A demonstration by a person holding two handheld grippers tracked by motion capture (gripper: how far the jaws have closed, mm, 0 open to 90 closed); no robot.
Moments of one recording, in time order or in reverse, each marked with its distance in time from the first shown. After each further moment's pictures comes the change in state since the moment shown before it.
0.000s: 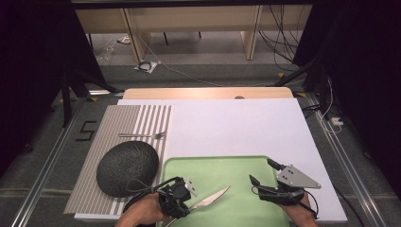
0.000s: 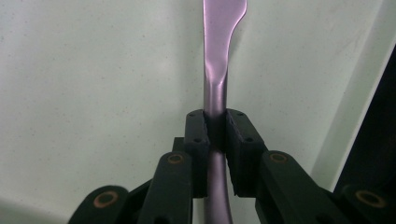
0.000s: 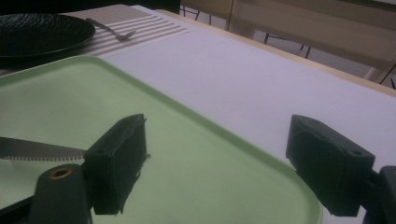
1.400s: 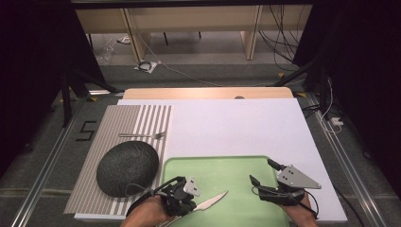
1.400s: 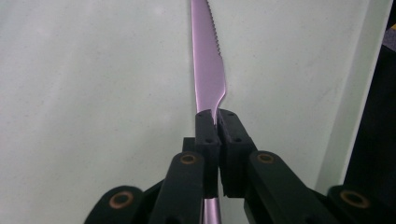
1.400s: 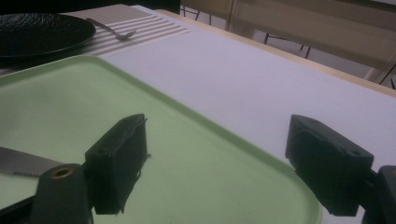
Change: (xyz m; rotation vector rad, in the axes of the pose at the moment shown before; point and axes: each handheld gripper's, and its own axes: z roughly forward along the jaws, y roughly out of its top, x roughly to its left) left arm -0.011 0.004 -0.008 -0.174 0.057 0.052; right arm 0.000 0.000 -0.001 0.000 0.000 -0.004
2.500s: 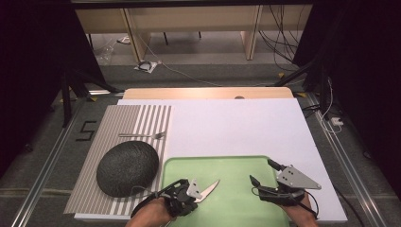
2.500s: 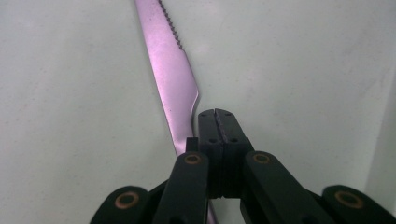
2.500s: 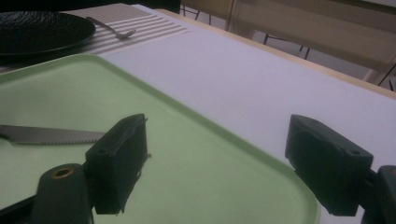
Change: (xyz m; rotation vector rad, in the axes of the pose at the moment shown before) left arm 0.005 -0.007 0.024 0.001 0.030 0.029; right arm 0.001 0.000 -0.001 0.003 -0.002 -0.007
